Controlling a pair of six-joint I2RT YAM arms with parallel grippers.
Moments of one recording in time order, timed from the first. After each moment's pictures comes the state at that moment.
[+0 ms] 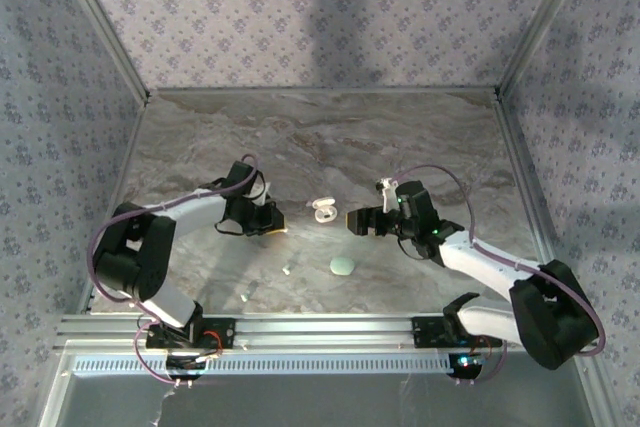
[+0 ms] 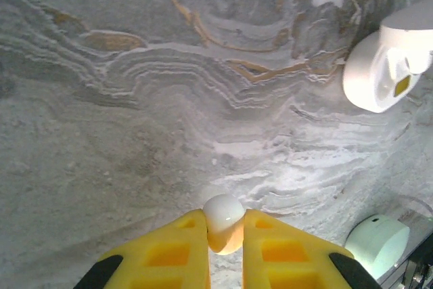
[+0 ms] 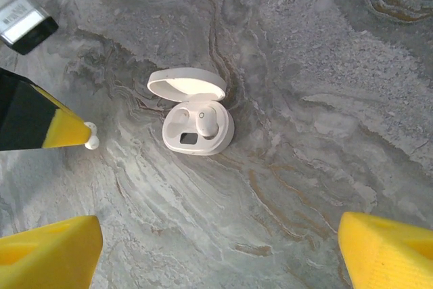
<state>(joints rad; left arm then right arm) -0.43 1.57 0.79 -0.40 0.49 -0.53 0.52 1.19 0.47 0.07 -0.30 0.41</state>
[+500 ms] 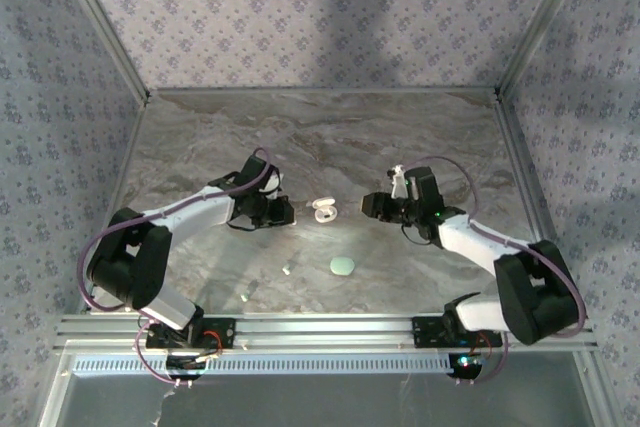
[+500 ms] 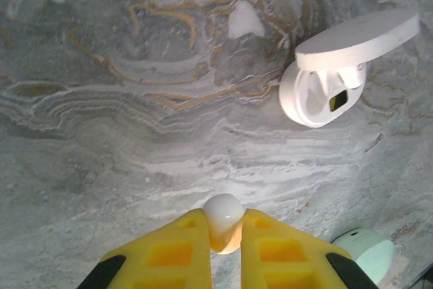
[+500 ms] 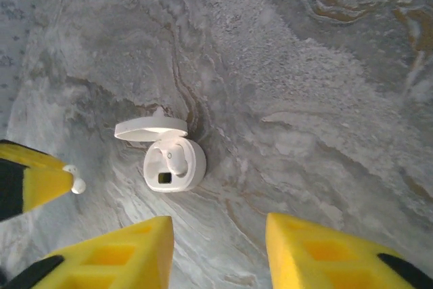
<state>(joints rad) -0.55 1.53 0.88 -0.44 0.35 -0.57 0.37 1.34 0.57 0.06 -0.44 0.55</state>
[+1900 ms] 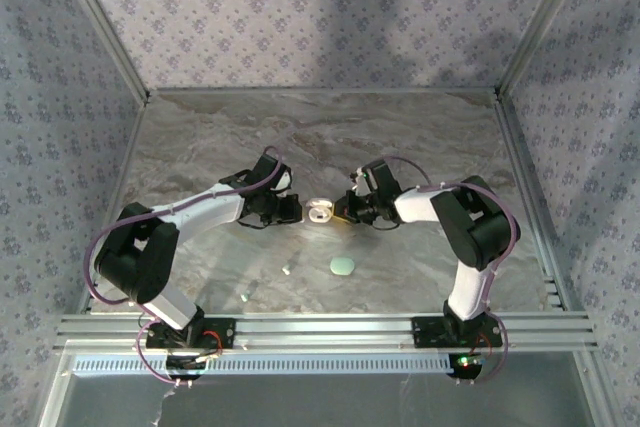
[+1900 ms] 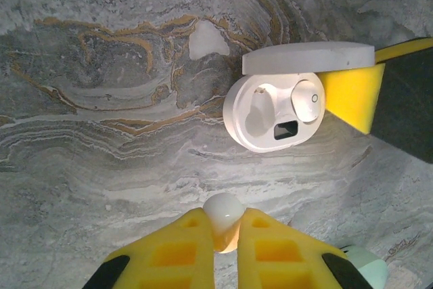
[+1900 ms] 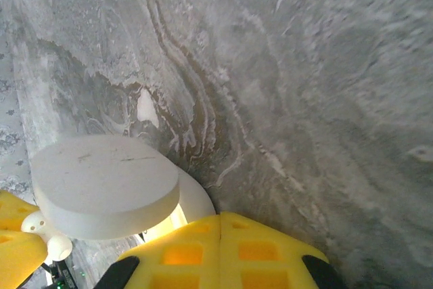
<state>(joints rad) -0.61 1.58 0.93 -0.43 0.30 -0.60 0.51 1.82 0.81 0.15 -0.57 0.75</state>
